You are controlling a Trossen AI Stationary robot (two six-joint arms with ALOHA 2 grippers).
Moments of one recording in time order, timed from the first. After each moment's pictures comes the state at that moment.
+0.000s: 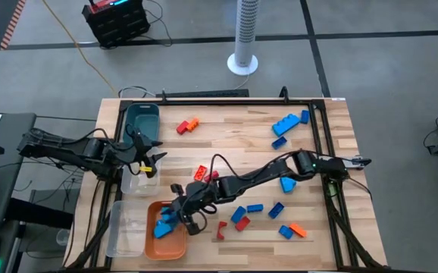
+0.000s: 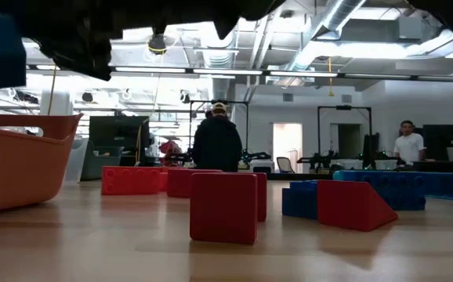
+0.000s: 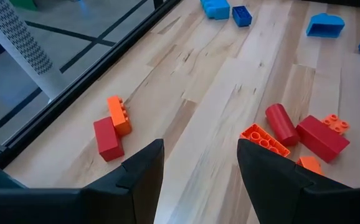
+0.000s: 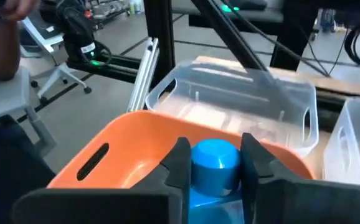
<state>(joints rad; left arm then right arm) -0.16 0.61 0.61 -0.57 -0.60 -0.30 0.24 2.36 1.87 0.20 -0.21 -0.01</state>
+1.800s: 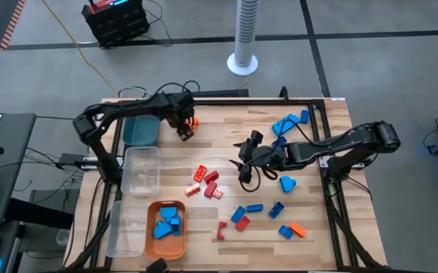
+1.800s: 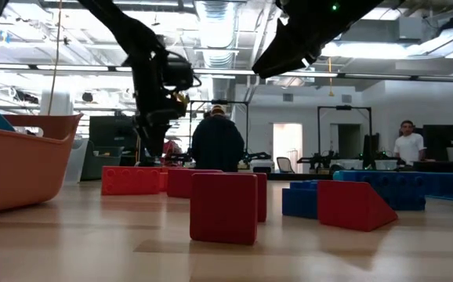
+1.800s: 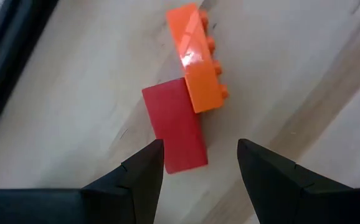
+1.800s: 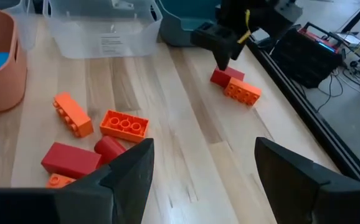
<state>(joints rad) 0.62 1.72 1.20 -0.75 -0.10 0.05 0.13 1.43 0.96 -0.10 0.48 0.07</state>
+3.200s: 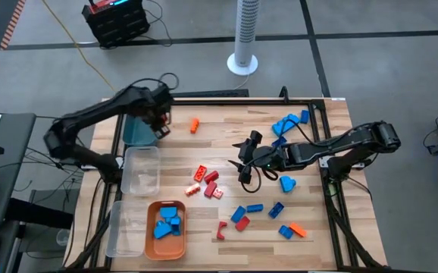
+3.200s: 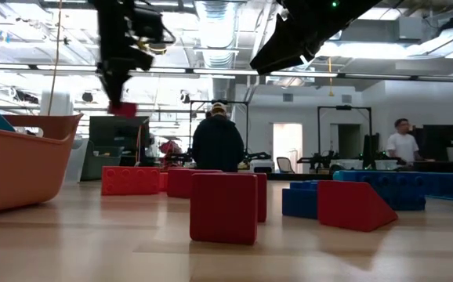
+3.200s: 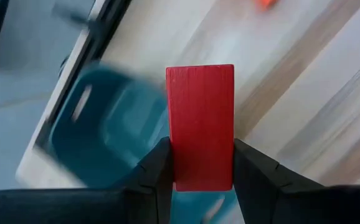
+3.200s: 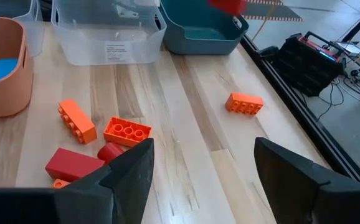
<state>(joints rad) 0.61 1.36 1.26 -1.24 -0.29 0.02 0.14 1.43 0.96 -0.07 0.48 0.04</state>
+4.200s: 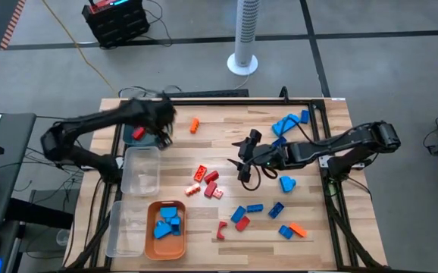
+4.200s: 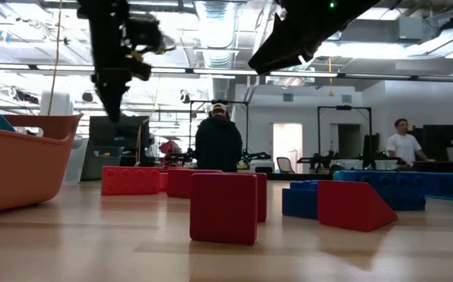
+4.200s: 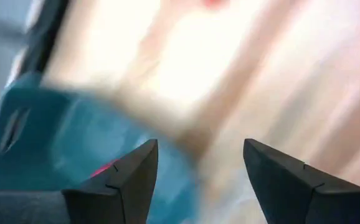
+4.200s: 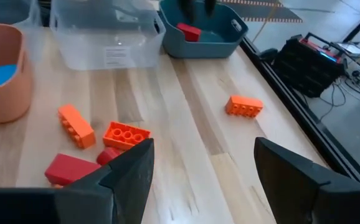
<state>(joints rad) 0.46 1.34 1.10 -1.05 -0.23 0.01 0.11 1.43 0.95 -0.05 0.47 0.04</state>
